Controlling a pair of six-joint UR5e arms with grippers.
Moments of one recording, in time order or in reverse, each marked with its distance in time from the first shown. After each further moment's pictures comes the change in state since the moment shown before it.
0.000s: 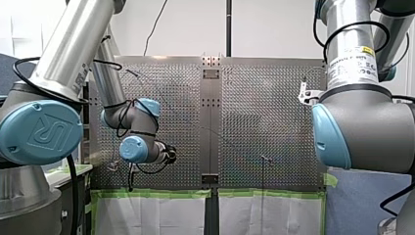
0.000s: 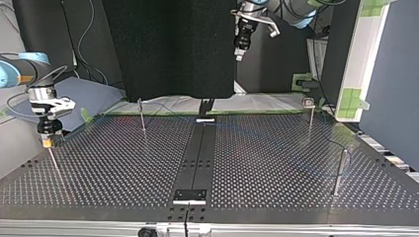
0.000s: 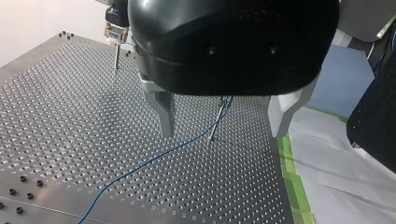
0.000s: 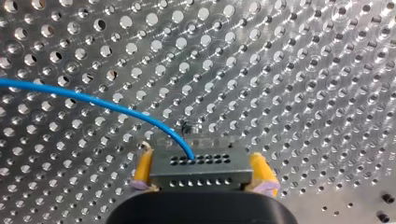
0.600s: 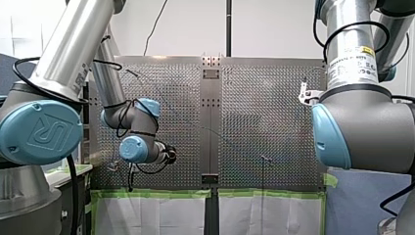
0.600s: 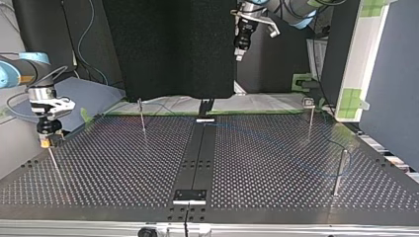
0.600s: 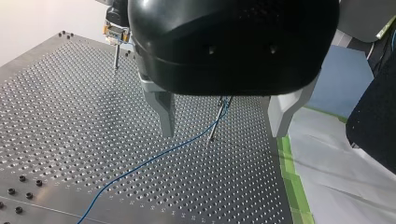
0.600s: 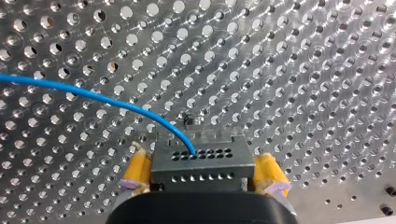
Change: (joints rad) left arm 0.000 0.000 -0.001 -0.001 0.000 -0.001; right arm 0.000 0.001 0.001 0.007 0.018 0.002
